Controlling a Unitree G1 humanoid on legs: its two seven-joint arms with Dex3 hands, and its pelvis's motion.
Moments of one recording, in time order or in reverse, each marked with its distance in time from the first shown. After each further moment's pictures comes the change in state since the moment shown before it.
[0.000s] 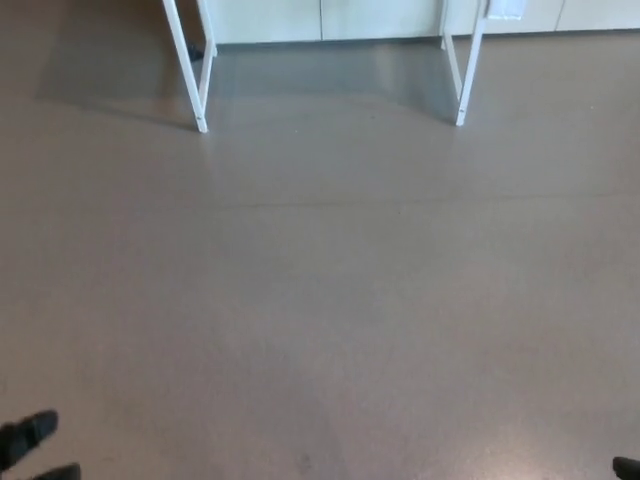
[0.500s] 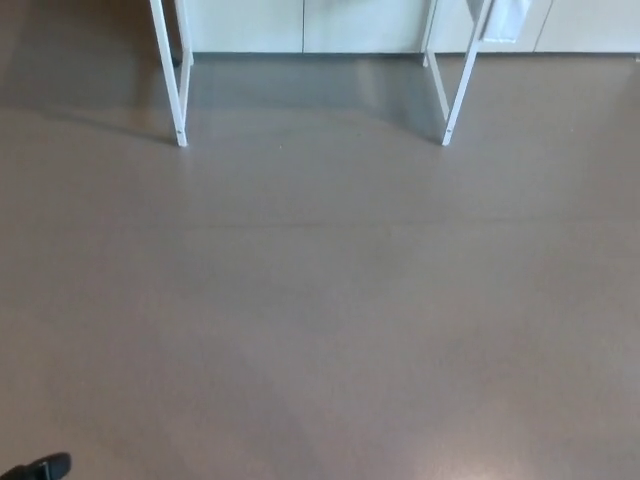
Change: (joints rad) left_arm 0.034 0.013 -0.011 0.017 -0.044 0.083 -0.064; right_arm 0.050 -0.001 -0.007 0.092 0.043 -0.105 0.052
